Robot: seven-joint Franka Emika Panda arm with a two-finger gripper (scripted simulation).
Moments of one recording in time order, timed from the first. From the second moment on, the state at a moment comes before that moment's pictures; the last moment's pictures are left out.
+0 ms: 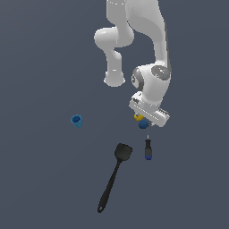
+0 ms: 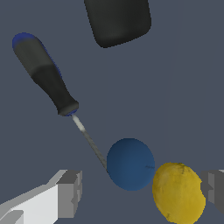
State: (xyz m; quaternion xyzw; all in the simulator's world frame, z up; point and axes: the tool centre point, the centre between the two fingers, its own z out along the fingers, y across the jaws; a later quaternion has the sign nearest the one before) arm -0.070 0.164 0.094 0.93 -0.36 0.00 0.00
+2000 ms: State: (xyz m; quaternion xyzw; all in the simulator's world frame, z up) arm -0.070 0.165 0.041 0.92 -0.39 0.01 -0.01
